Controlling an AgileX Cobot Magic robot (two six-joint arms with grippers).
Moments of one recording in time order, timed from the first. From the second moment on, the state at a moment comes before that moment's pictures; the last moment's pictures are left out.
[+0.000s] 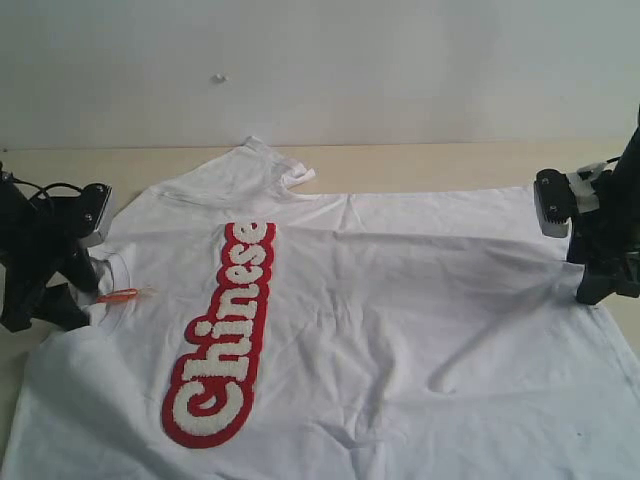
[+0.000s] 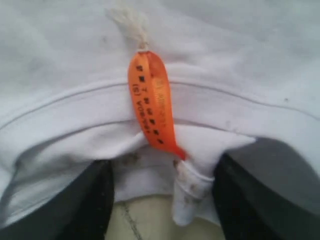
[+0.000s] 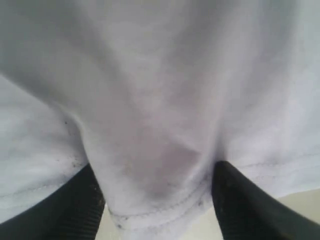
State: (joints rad) left arm 0.00 2.11 -1.30 -0.35 0.85 1.74; right arm -0.25 2.17 -1.44 0.10 0.91 -1.51
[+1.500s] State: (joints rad) left arm 0.07 1.66 -1.35 -0.33 0.69 1.56; right arm -0.25 1.71 -1.44 0.33 1.03 -1.60
